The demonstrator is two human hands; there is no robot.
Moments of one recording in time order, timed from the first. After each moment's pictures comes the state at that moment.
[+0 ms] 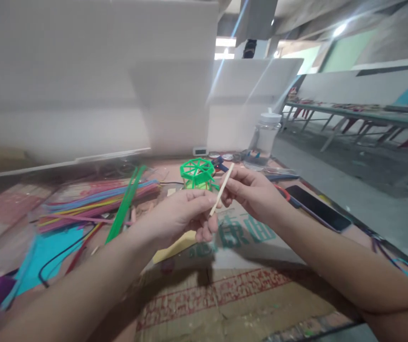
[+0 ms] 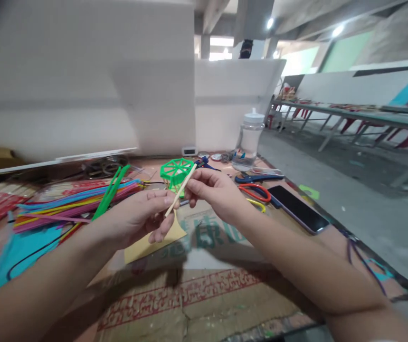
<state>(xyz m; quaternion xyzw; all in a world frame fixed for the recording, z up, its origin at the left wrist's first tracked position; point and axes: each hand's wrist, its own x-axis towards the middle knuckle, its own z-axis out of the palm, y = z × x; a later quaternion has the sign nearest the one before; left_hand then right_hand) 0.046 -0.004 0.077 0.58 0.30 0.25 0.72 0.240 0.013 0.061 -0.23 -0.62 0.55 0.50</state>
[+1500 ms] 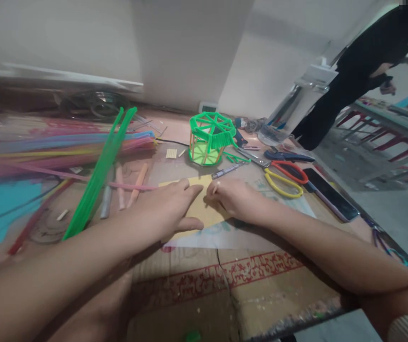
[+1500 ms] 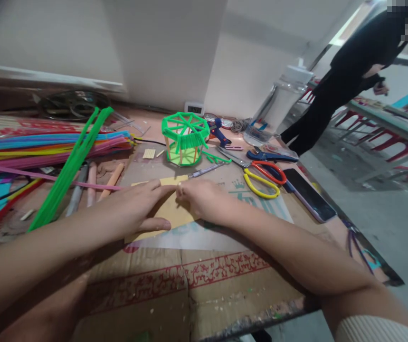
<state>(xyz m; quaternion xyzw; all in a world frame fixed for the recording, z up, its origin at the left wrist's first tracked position) -0.007 0.018 -0.024 0.88 0.42 0.05 0.20 0.208 0.017 -0.012 -0.34 -0.91 0.20 0.12</state>
